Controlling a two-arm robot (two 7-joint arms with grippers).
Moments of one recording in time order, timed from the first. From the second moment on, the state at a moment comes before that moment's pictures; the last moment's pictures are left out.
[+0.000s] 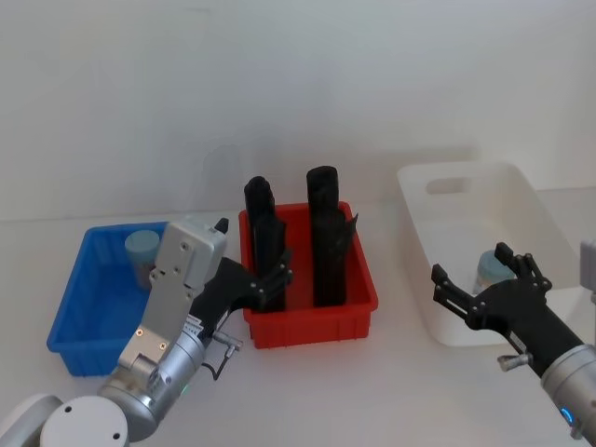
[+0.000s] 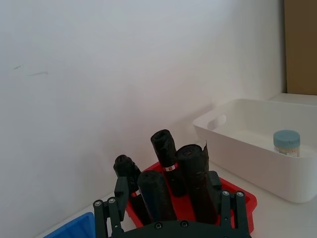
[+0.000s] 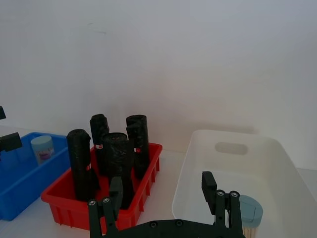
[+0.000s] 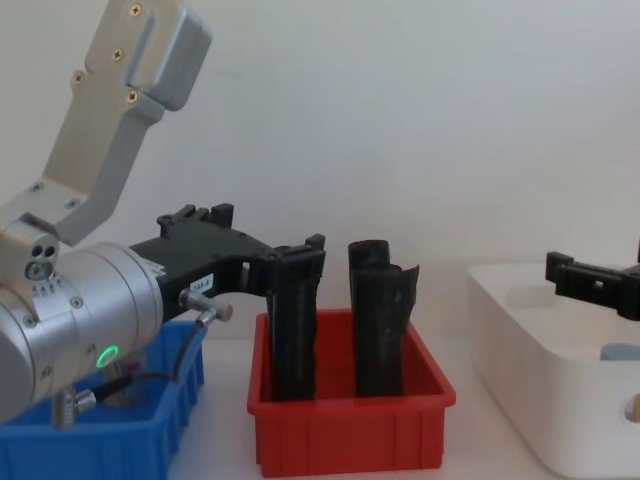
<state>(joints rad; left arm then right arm) -0.24 0.38 0.45 -1.63 -0.20 0.02 -0.01 -0.01 0.34 -0.23 -1.77 0.29 0.03 0.07</state>
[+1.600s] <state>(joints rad) -0.24 0.38 0.45 -1.63 -0.20 0.01 -0.01 0.24 0.23 -0.26 -1.43 0.13 0.00 0.28</state>
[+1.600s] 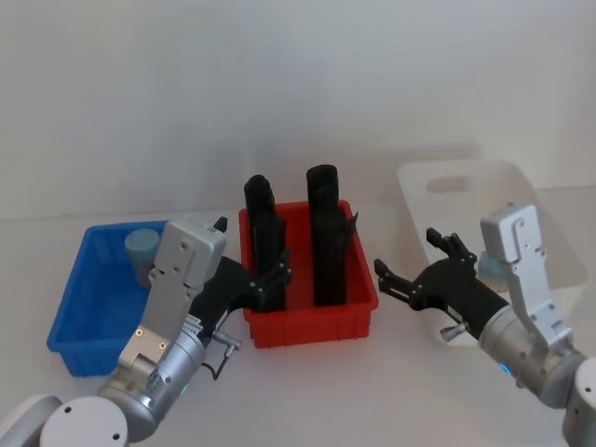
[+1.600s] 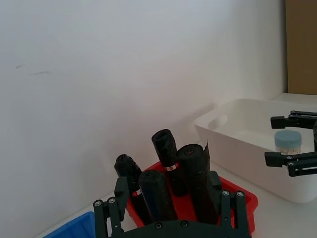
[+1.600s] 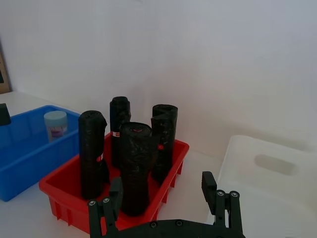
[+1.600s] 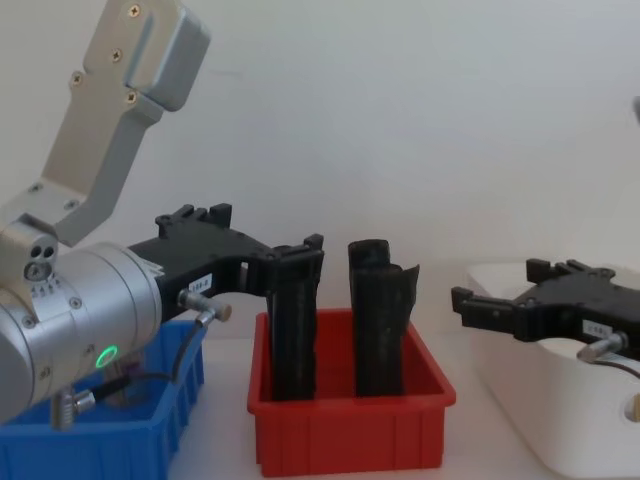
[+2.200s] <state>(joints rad) -0.24 0.38 0.45 -1.63 -0.20 0.01 -0.01 0.49 0.12 -0.29 -1.06 0.07 -0.12 0.44</state>
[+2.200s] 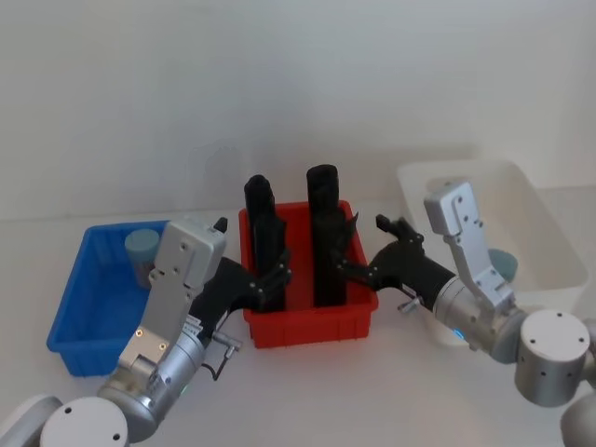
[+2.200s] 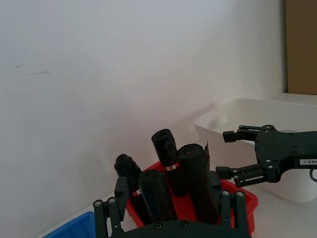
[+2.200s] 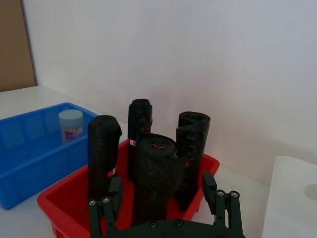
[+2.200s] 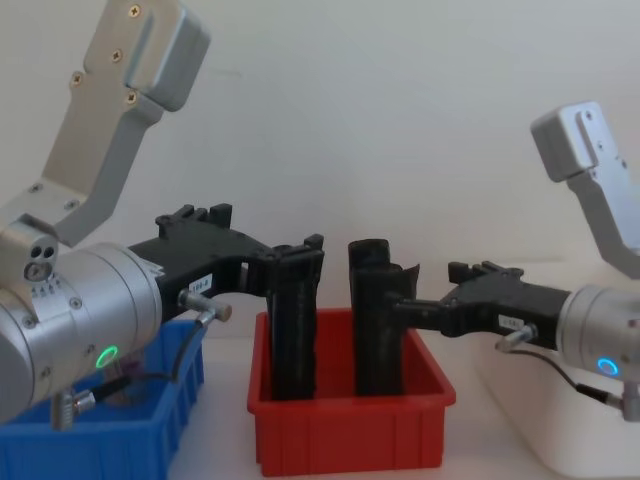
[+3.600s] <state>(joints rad) -0.24 0.38 0.45 -1.63 -0.20 0.01 -0.01 0.80 0.00 -0.30 -0.53 0.10 -0.36 0.52</state>
